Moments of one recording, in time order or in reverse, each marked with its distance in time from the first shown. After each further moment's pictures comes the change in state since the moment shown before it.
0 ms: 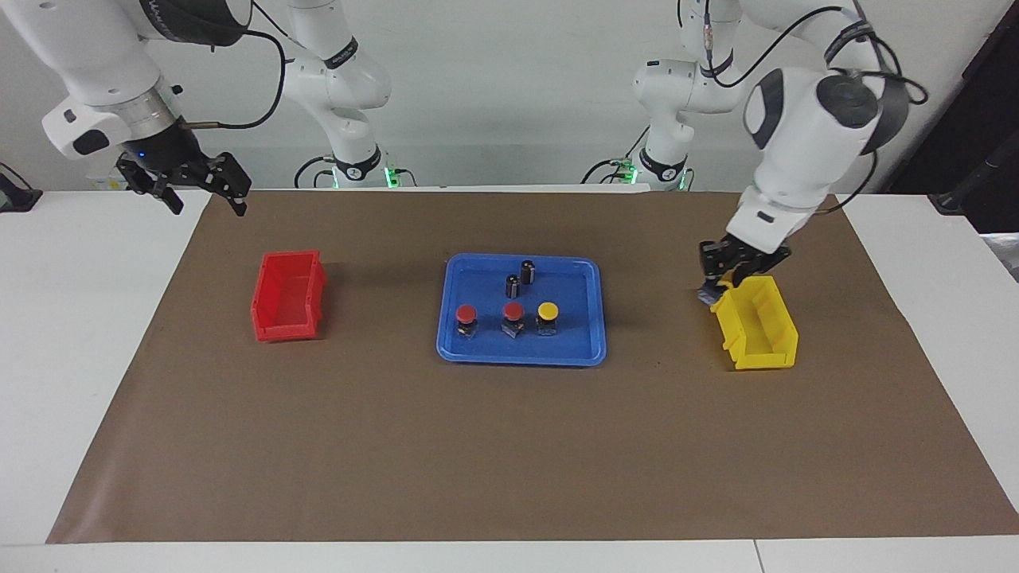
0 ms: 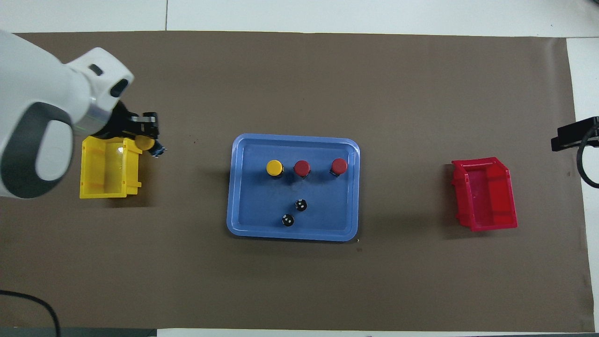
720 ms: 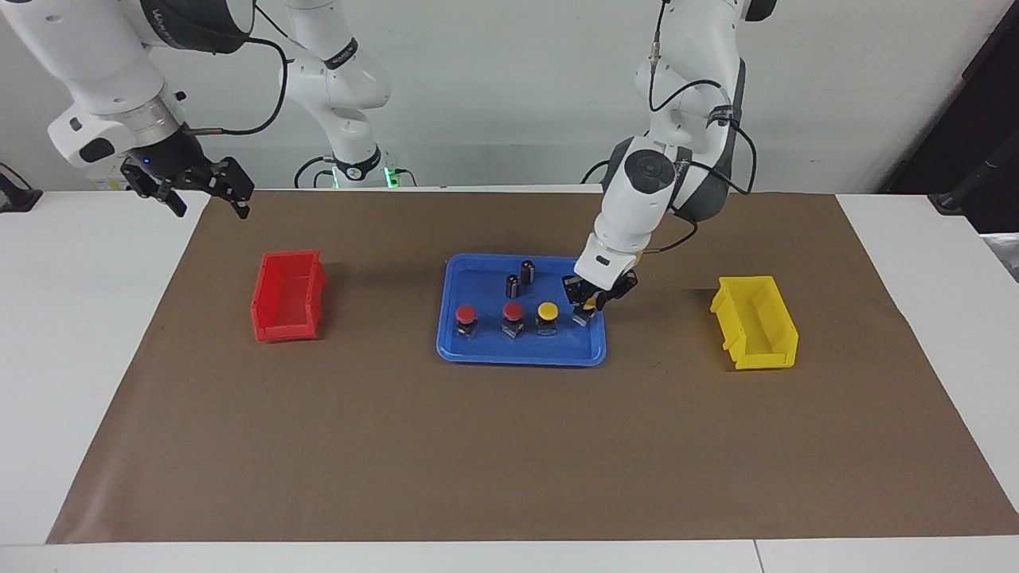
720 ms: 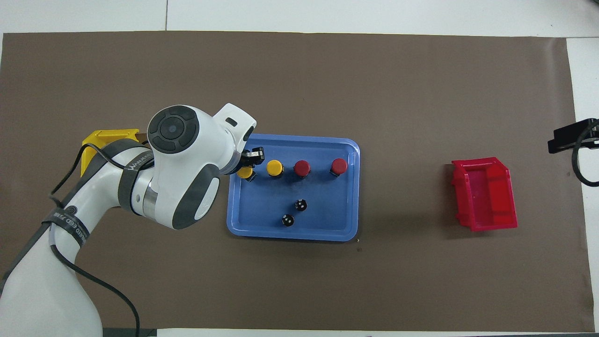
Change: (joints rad) left arm -0.170 0.051 -0.001 -0.129 -0.047 0.201 -0.209; right arm -0.001 0.007 -0.006 -0.008 -0.001 -0.006 0.000
